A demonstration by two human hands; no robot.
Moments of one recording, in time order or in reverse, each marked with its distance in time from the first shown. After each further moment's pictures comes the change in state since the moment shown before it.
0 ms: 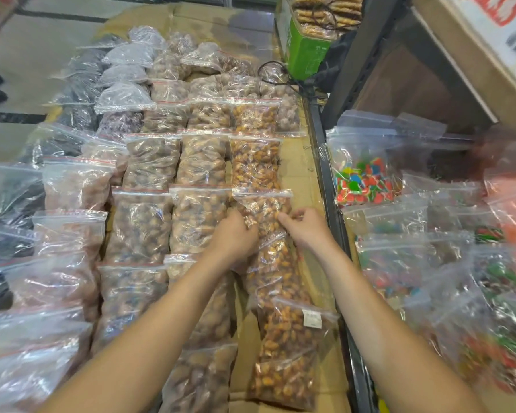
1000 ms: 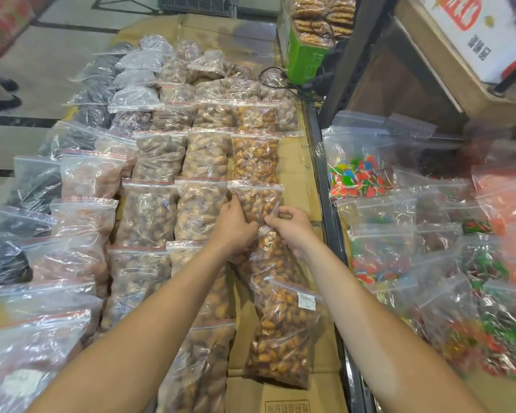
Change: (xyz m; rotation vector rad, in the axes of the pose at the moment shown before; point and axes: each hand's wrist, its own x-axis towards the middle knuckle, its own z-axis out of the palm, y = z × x) left_hand -0.022 0.000 -0.001 -0.065 0.049 0.044; right_hand -0.021 0.006 0.025 0.445 -0.091 0.096
